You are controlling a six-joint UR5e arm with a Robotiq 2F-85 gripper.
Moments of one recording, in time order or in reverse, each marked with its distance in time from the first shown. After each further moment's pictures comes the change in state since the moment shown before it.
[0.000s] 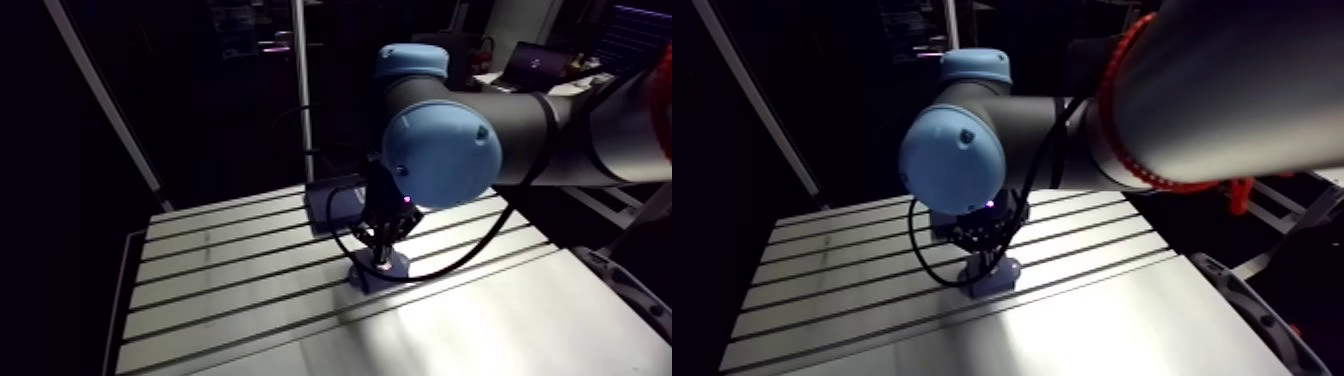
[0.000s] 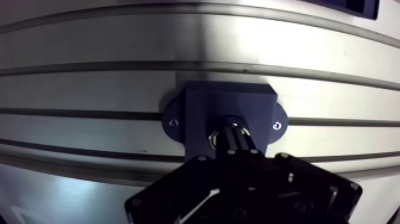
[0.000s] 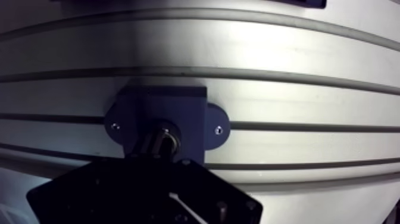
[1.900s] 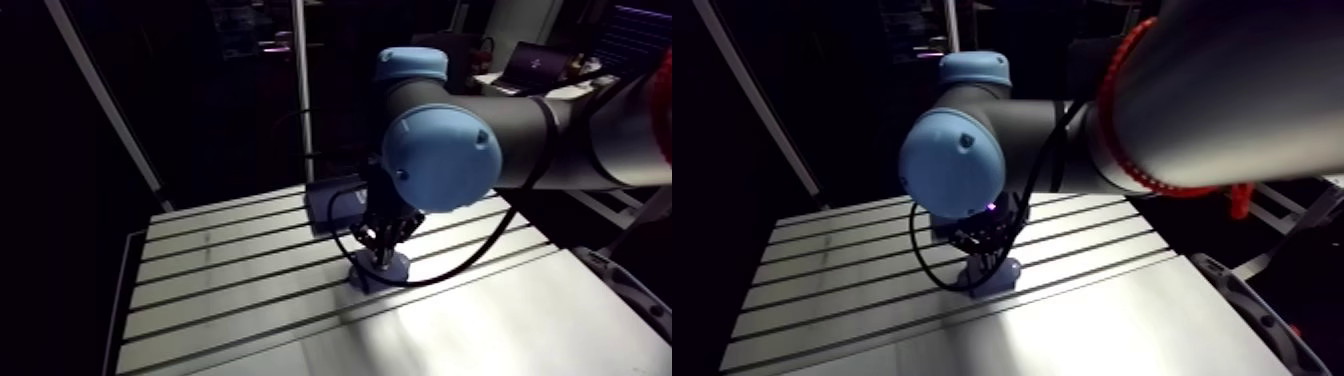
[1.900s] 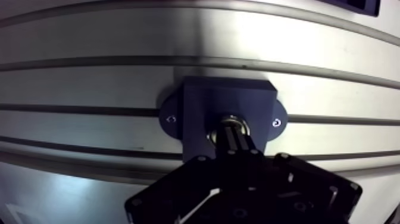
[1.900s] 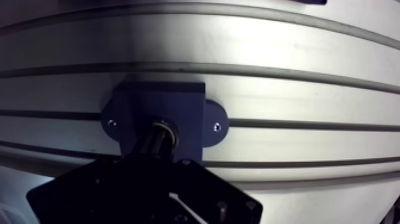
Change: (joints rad) arm 0.001 -0.001 0.008 -0.002 -0.012 -0.010
